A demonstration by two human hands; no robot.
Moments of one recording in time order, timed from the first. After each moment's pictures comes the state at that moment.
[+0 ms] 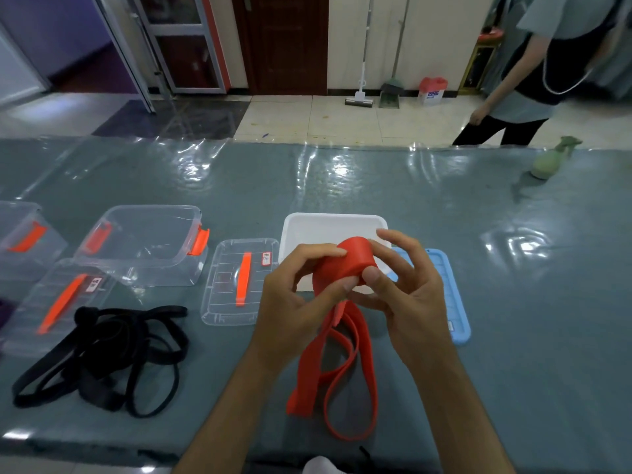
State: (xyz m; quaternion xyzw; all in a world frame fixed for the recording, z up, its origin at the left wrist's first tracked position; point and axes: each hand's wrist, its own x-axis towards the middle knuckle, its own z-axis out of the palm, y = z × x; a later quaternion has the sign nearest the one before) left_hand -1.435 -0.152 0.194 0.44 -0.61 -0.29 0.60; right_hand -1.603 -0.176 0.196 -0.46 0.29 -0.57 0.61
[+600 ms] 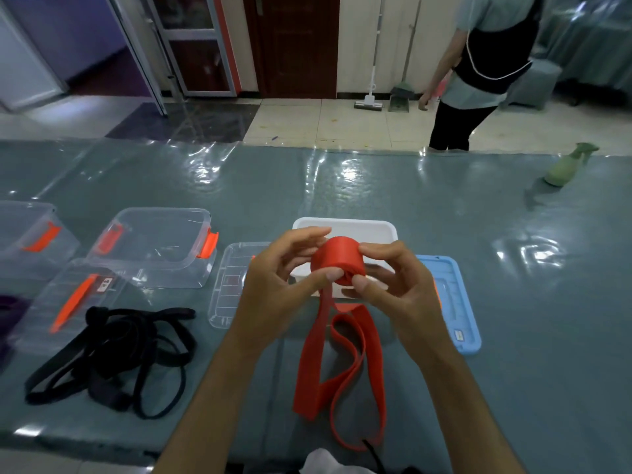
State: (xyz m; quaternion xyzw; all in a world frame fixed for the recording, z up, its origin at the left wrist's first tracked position) left_hand -1.401 -0.169 0.208 0.44 -0.58 -0.35 0.59; right_hand -1.594 -0.198 0.188 -0.53 0.28 -0.54 0.59
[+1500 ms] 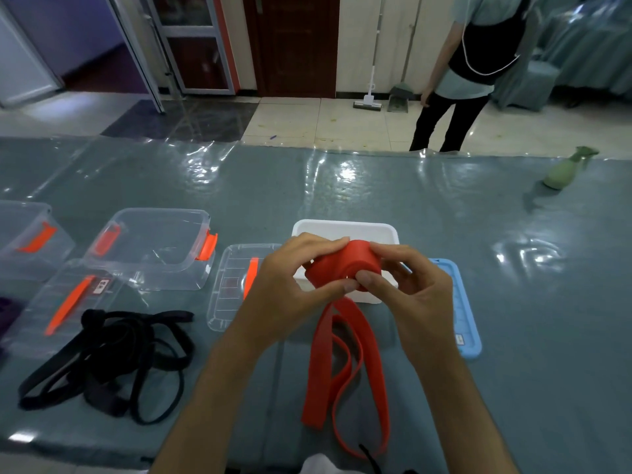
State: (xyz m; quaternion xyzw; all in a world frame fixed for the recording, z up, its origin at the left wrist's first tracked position) left_hand -1.395 -0.182 0.211 0.47 -0.70 -0.25 0.48; right_hand -1.589 -0.201 0.199 -0.54 0.32 -0.59 0.51
